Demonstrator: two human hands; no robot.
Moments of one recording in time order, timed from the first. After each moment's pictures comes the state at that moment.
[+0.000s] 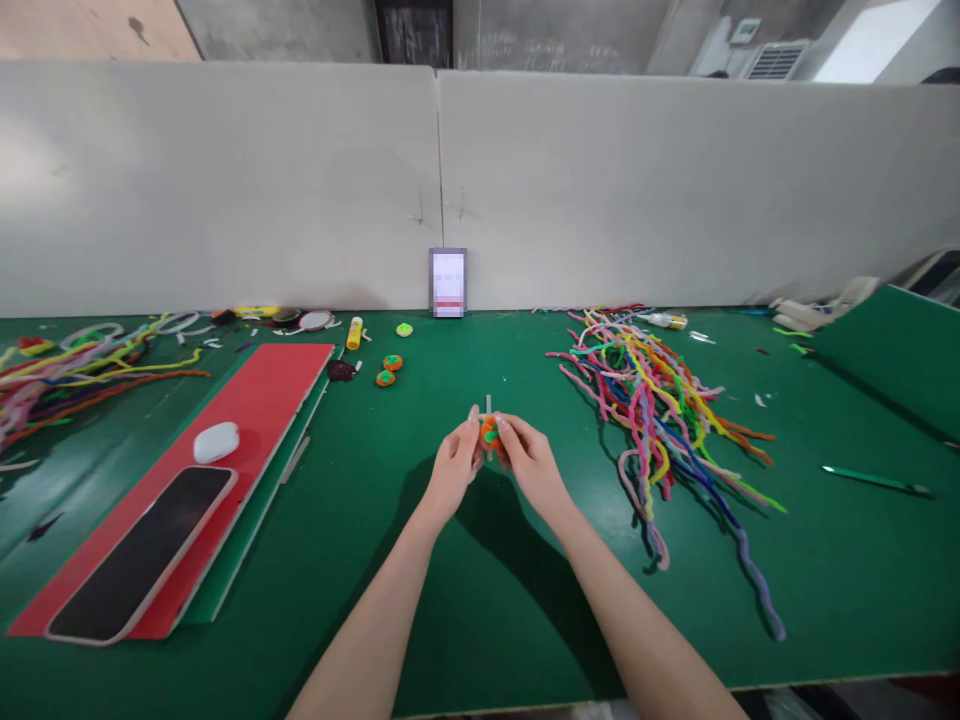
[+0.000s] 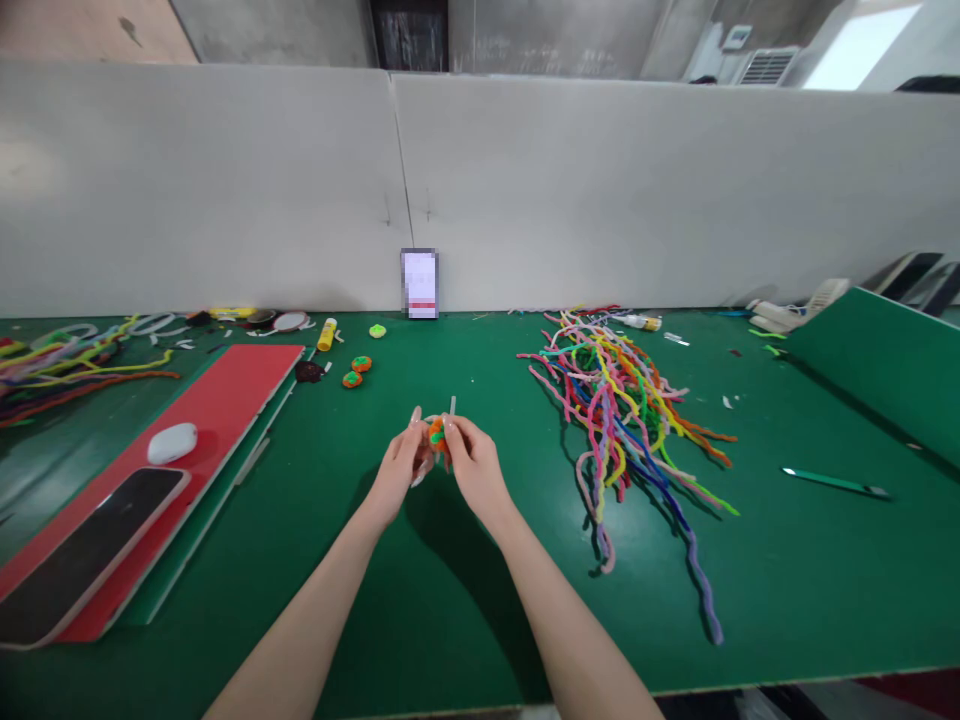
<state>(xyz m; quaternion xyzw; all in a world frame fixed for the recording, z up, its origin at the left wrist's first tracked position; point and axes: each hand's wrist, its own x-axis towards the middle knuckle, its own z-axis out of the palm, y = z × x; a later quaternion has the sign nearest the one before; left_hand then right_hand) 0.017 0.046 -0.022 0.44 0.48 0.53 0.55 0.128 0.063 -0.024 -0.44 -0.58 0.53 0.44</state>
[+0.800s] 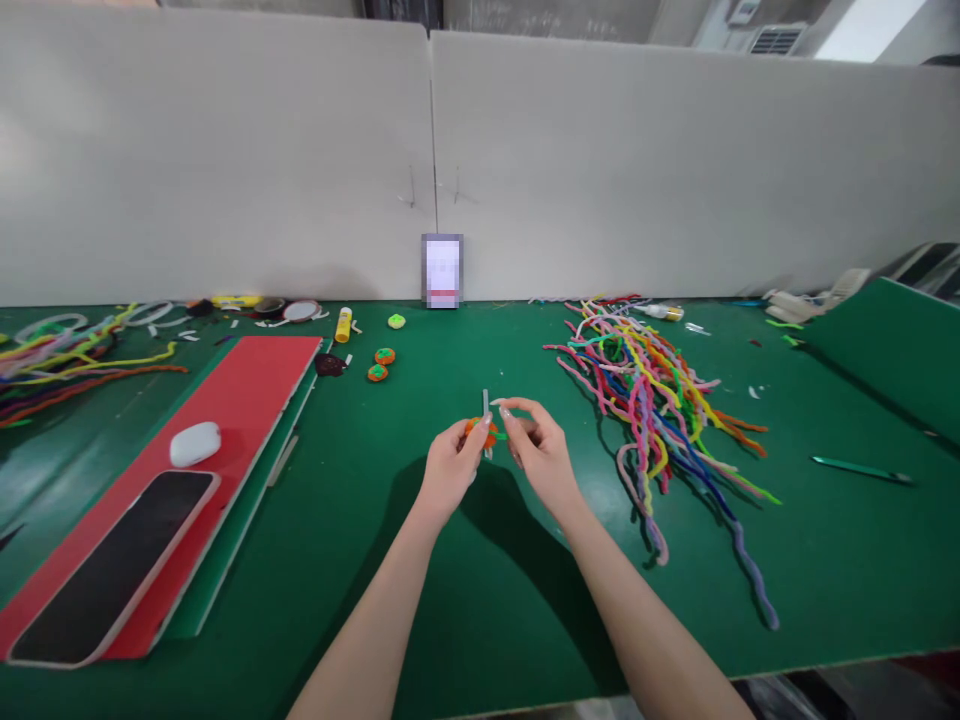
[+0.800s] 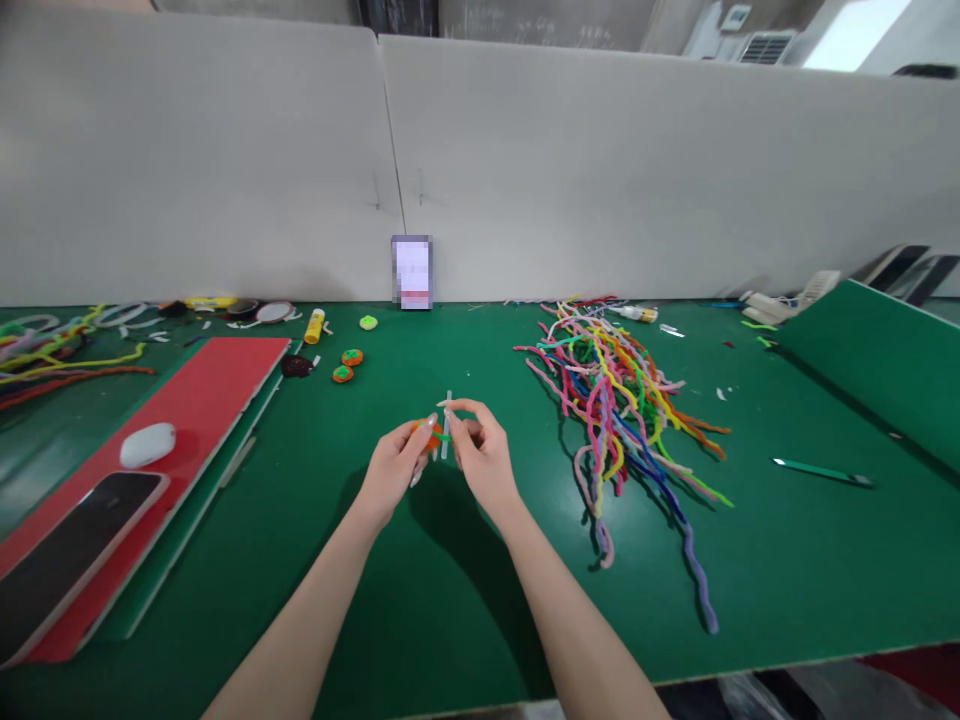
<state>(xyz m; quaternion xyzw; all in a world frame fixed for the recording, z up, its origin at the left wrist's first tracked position) 0.016 0.047 -0.019 0.43 0.54 0.49 0.53 0.135 0.064 -0.015 -0.43 -0.54 0.53 0.49</state>
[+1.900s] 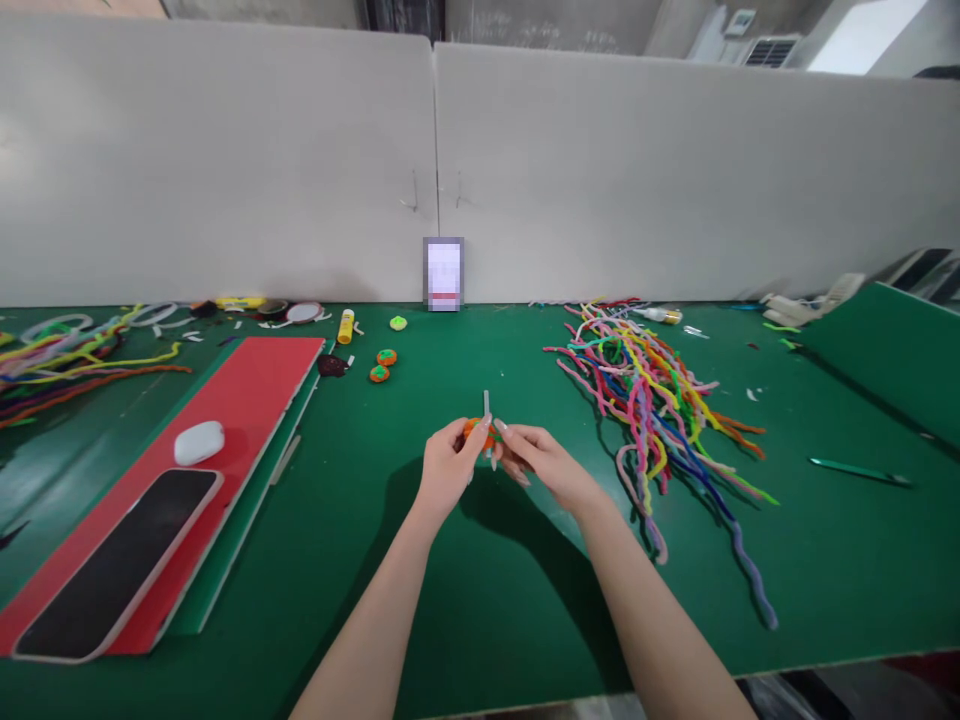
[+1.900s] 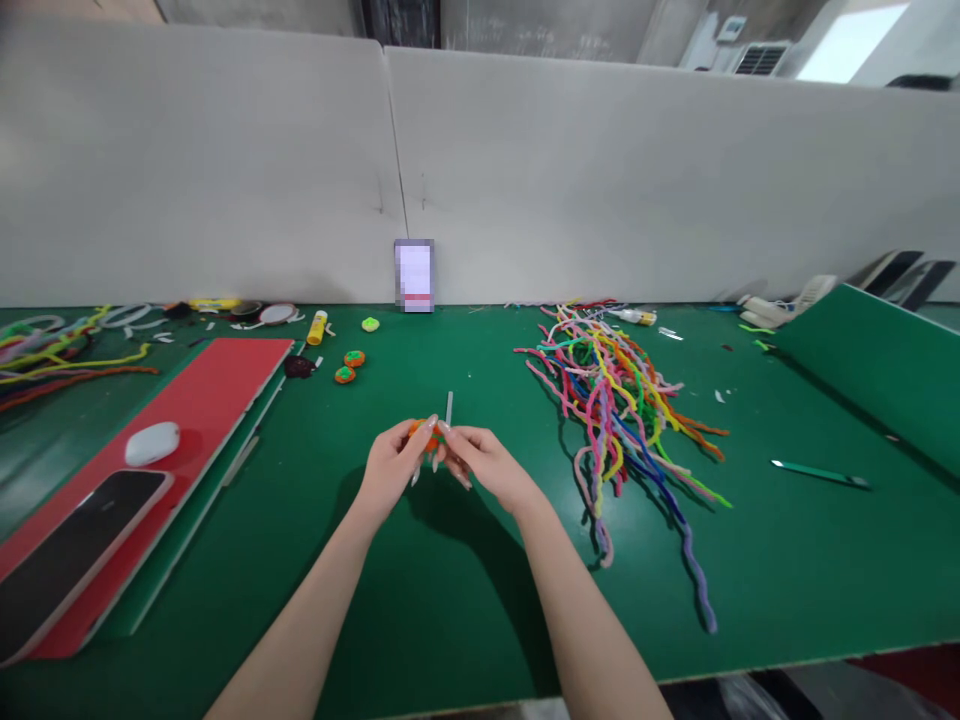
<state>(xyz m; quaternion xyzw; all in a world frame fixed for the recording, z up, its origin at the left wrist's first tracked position) 0.011 0.047 -0.020 0.53 0.58 0.48 0.39 0.150 0.067 -0.011 -0.35 -0.57 0.67 0.31</state>
